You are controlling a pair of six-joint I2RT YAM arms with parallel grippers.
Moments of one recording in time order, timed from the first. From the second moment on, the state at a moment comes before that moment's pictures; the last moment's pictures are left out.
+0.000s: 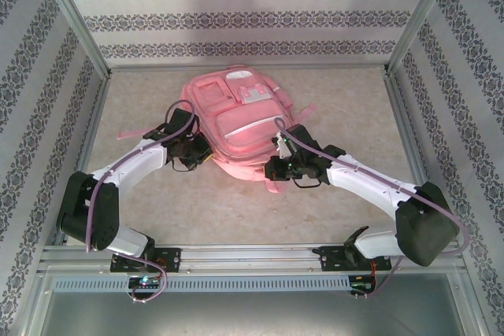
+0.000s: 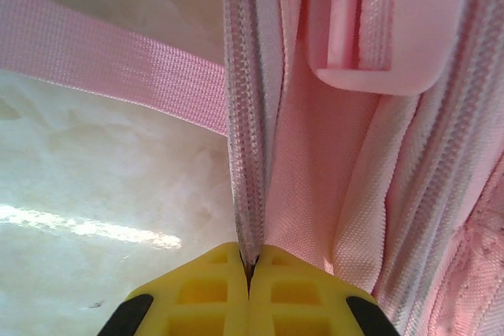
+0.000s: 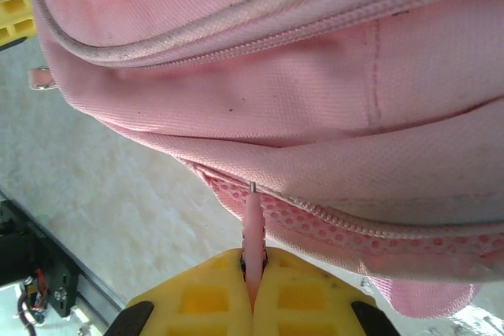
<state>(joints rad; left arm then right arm) -0.32 1.47 0.95 -0.53 0.27 -1.03 0.64 1.35 0.84 -0.45 -0.38 0.60</state>
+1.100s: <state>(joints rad) -0.33 1.30 0.90 -0.73 0.34 -1.15 0.83 1.58 0.99 -0.25 -0.52 0.67</state>
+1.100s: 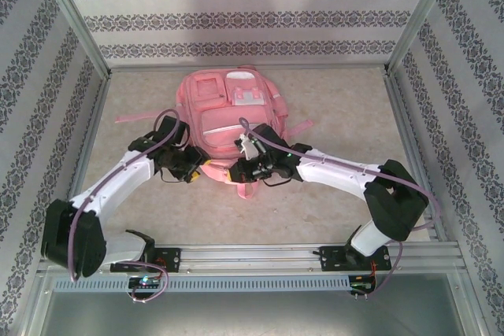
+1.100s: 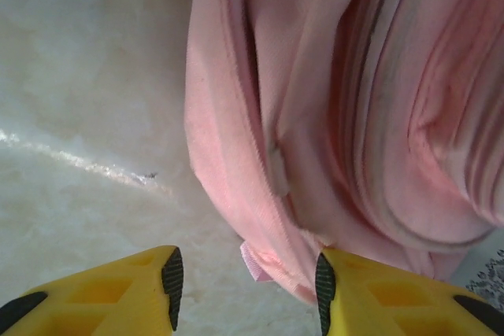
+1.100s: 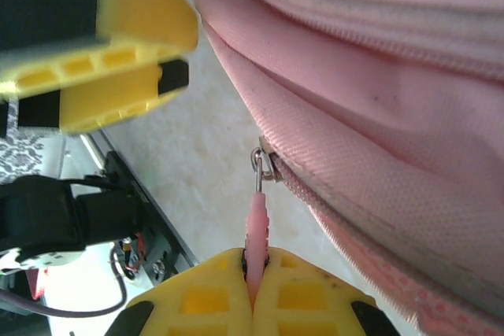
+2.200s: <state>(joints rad) -0.32 1.32 0.84 -0.70 0.28 -1.12 0.81 1.62 0.91 -0.15 -0.44 0.71</state>
